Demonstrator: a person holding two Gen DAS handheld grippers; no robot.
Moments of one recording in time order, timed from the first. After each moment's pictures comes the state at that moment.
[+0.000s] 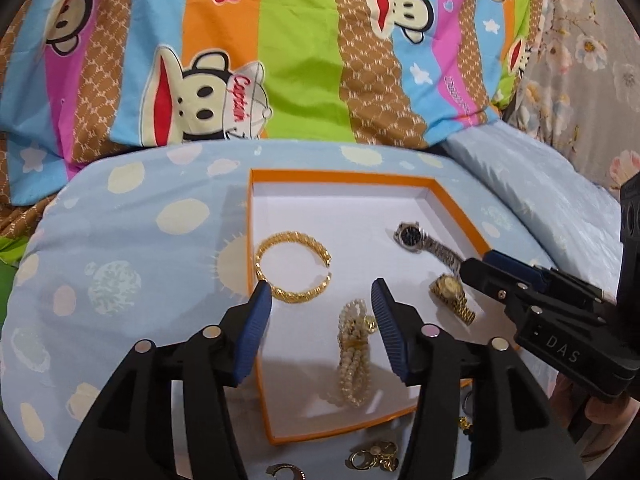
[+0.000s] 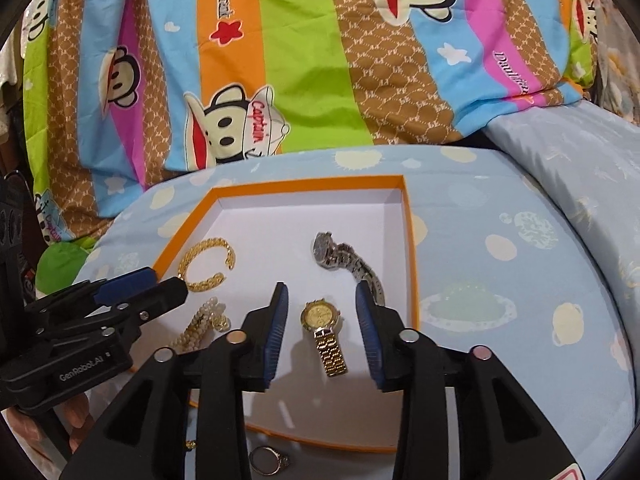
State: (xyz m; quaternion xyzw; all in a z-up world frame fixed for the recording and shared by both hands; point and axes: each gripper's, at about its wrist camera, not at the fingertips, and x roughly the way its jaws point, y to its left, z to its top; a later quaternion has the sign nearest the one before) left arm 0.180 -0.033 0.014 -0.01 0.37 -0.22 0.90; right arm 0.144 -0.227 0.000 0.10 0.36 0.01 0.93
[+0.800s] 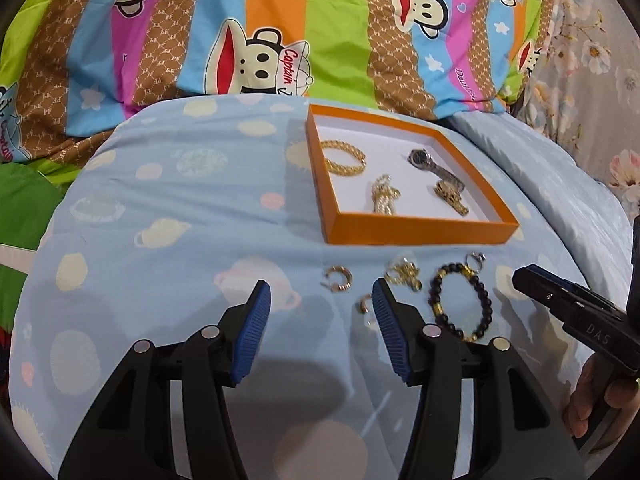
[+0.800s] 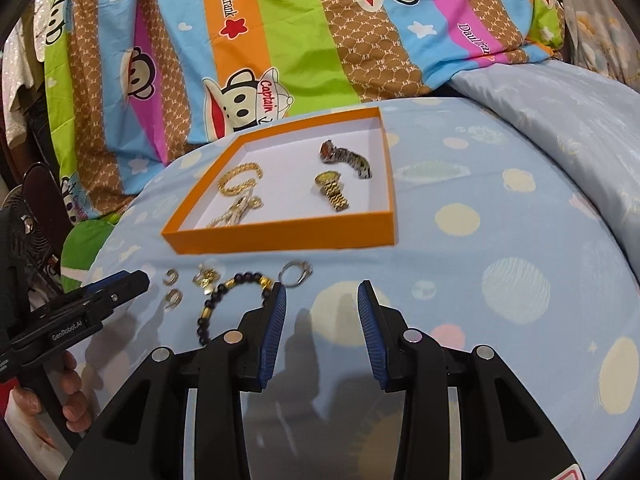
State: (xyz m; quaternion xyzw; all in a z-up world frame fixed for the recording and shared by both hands) left arm 0.073 0.031 -0.002 -0.02 0.41 -0.18 0.90; right arm 0.023 -0.210 -0.018 0.14 0.39 0.02 0.91
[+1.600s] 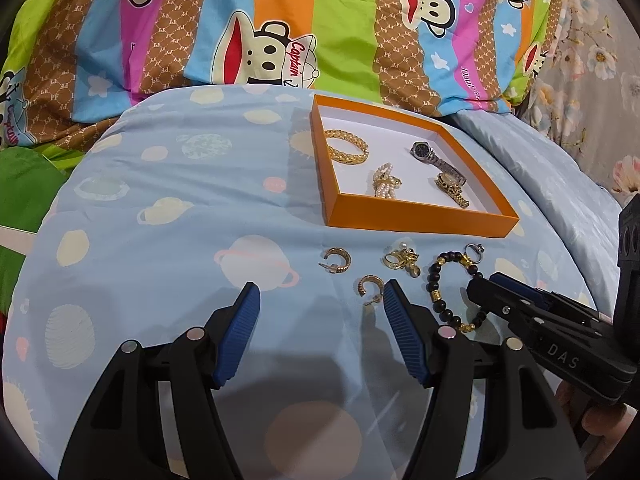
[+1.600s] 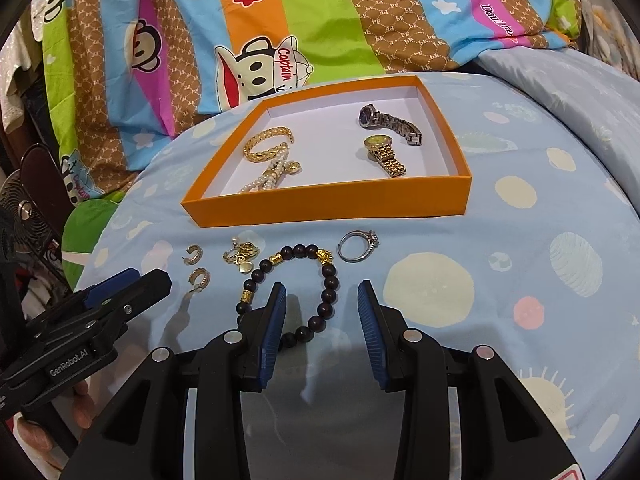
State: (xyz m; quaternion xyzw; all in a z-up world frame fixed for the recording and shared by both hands) left arm 0.068 0.033 -0.006 -0.03 0.41 -0.17 0.89; right arm 0.043 -0.168 -0.029 0.12 0.42 0.02 0.90
